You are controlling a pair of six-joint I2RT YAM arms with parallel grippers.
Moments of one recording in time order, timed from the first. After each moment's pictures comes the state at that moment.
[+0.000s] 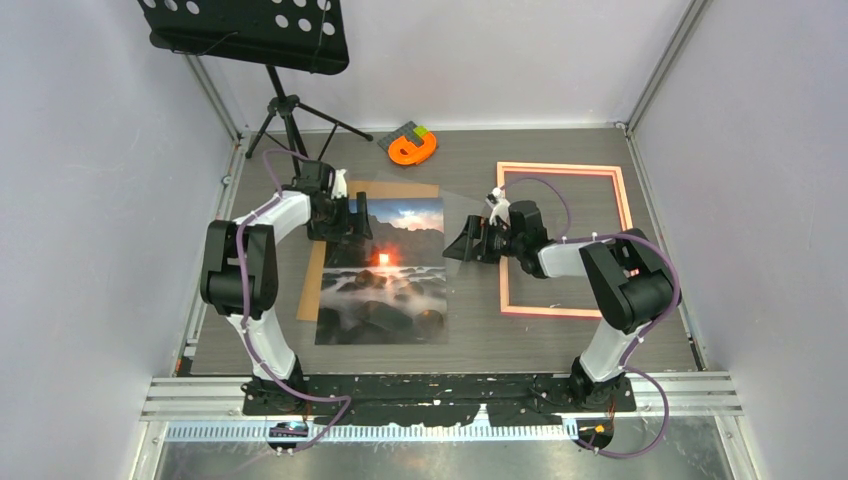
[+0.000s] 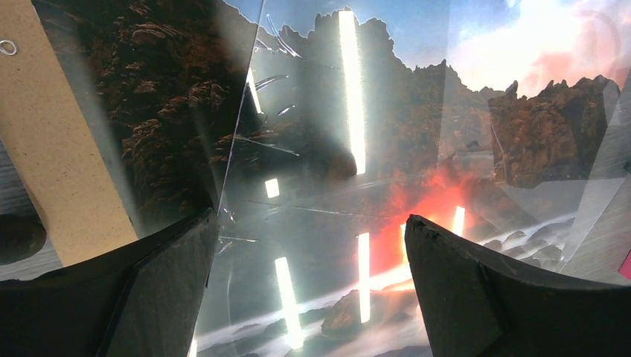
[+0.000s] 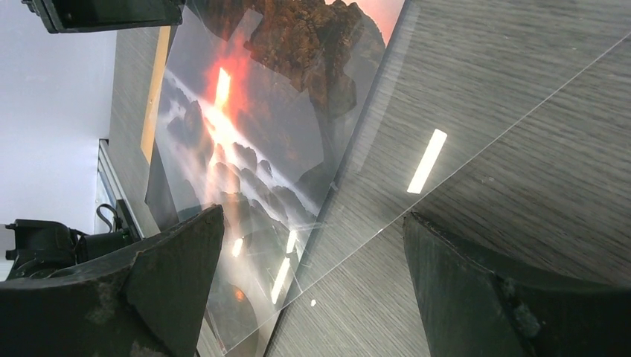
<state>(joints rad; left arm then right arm) -0.14 1.84 1.21 -0.49 0.29 -0.19 0.37 1.74 0.70 0.44 -0.60 0.56</state>
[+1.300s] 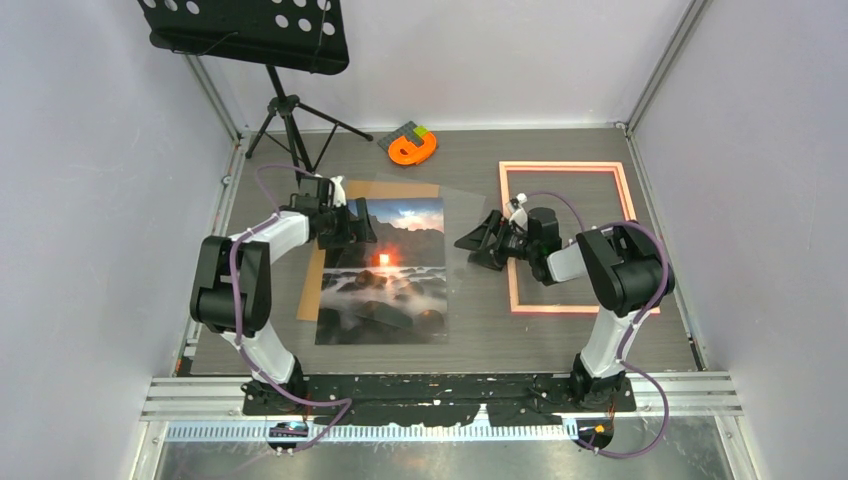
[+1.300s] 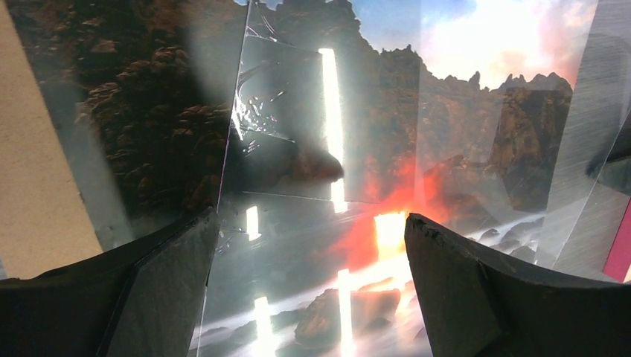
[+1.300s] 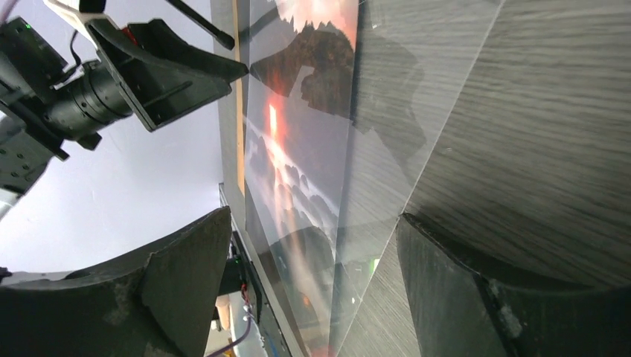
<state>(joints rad) -0.16 1.72 1.00 -0.27 0.31 -0.30 0.26 1.84 0.61 0.75 -0.74 0.95</state>
